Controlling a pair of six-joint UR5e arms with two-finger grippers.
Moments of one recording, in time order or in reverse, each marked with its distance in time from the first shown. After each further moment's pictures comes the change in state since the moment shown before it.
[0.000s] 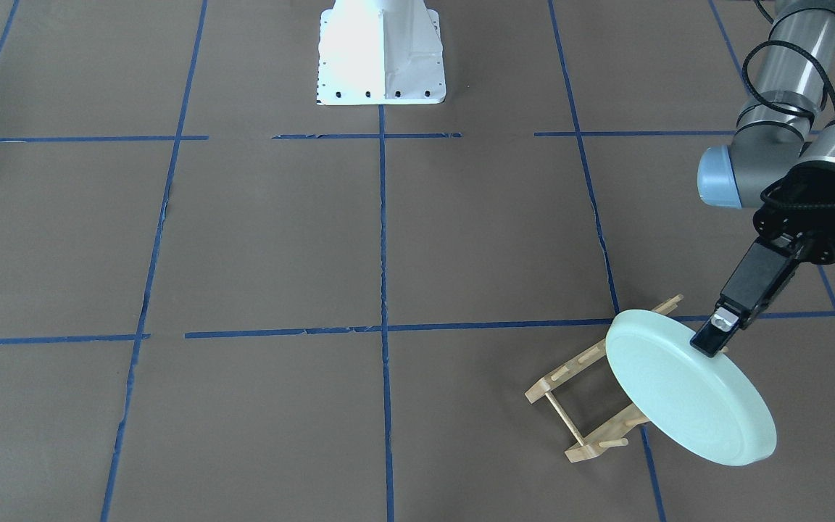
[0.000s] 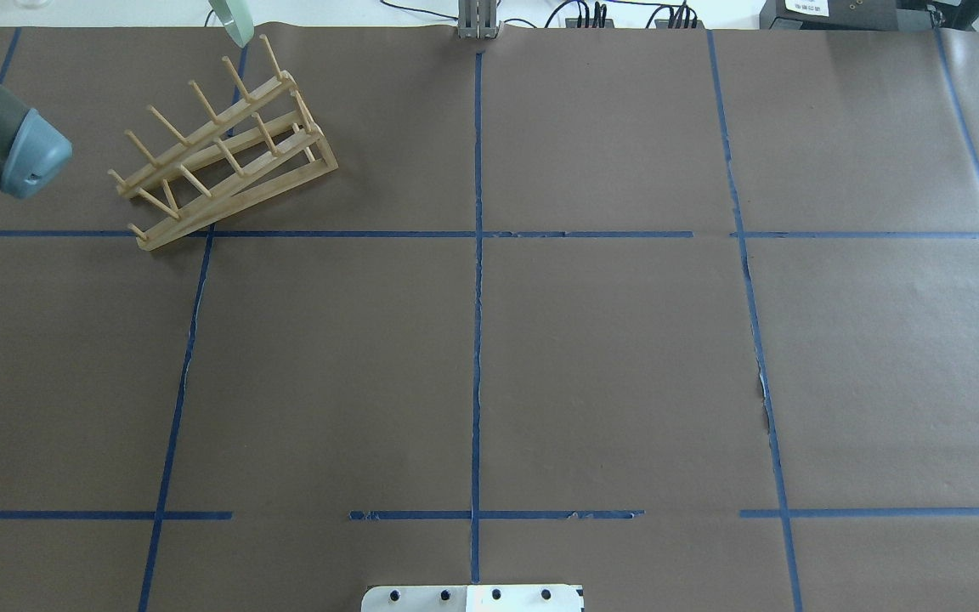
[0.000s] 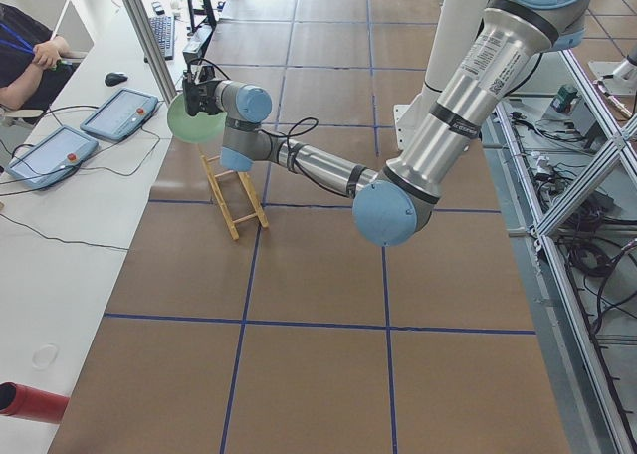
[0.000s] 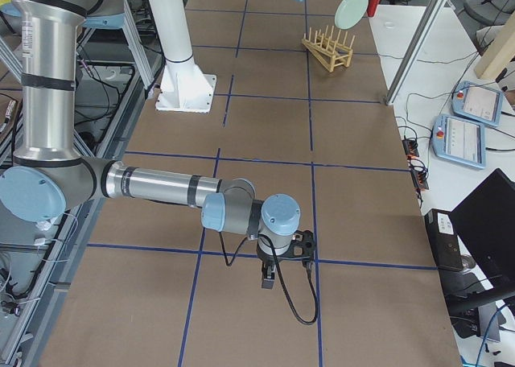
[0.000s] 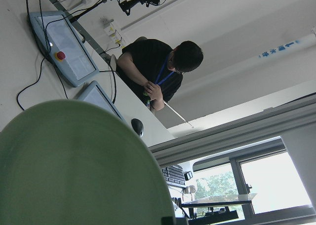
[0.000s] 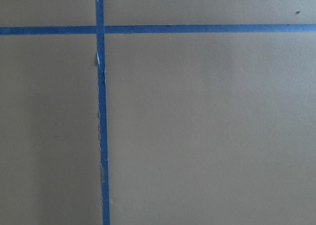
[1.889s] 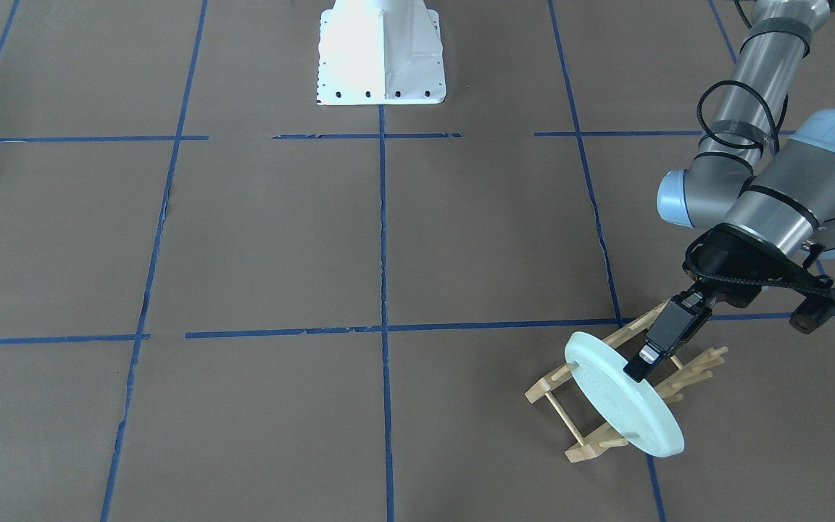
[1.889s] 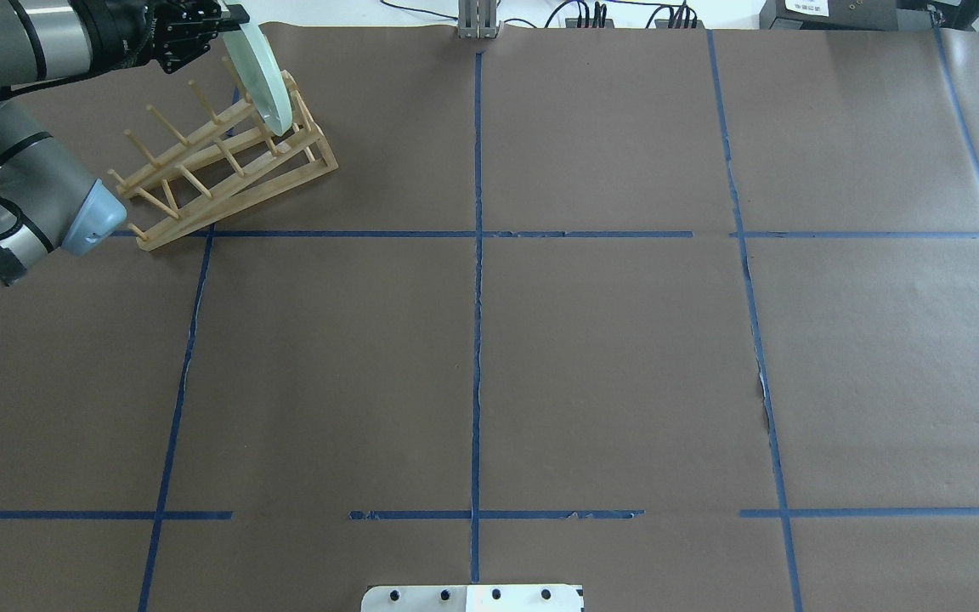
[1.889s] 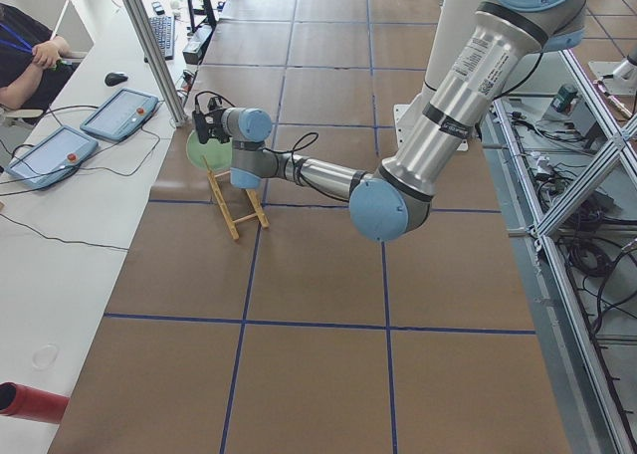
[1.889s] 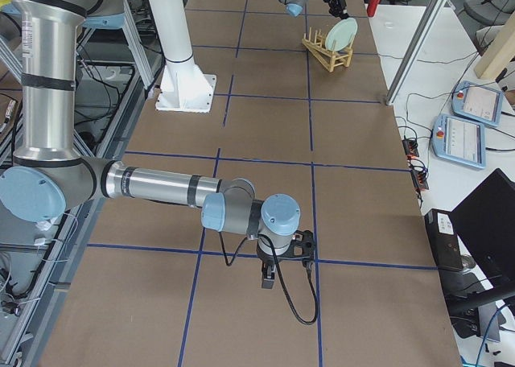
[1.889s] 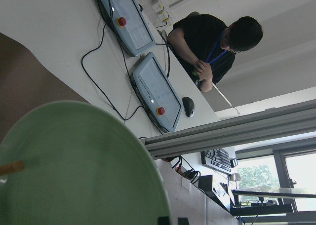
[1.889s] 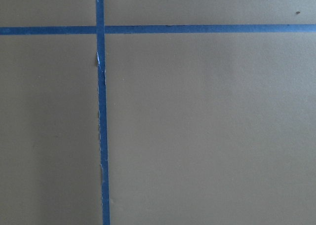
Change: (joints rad) left arm 0.082 -0.008 0.131 0.006 0.008 -0.007; right arm 0.000 0.000 0.000 0.000 0.000 0.000
